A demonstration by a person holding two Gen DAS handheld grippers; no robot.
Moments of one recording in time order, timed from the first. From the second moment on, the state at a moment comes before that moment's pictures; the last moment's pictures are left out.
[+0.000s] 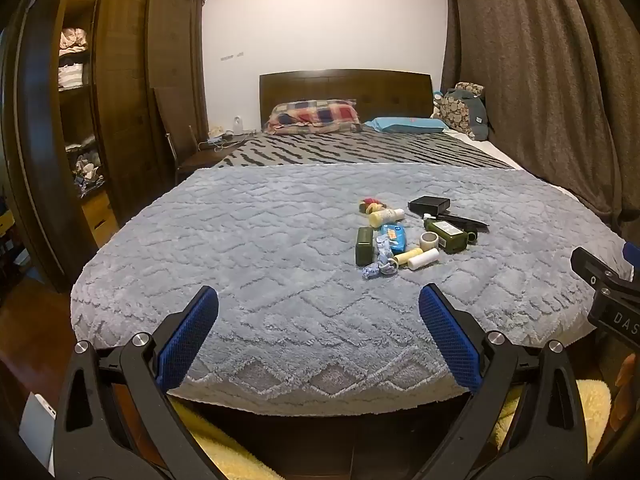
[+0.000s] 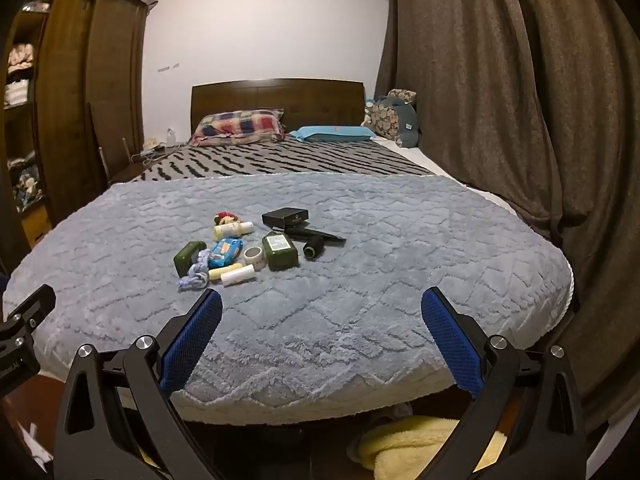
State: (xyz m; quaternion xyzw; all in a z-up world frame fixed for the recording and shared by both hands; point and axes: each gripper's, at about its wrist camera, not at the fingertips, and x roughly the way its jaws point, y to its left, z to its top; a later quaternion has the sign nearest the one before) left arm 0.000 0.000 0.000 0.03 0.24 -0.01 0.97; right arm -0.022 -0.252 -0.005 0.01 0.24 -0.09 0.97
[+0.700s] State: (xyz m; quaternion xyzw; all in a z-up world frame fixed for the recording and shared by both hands) left arm -0.003 -0.002 0.006 0.03 0.24 -0.01 0.97; right arm -0.023 -0.251 -0.002 0.01 0.23 -0.09 0.97
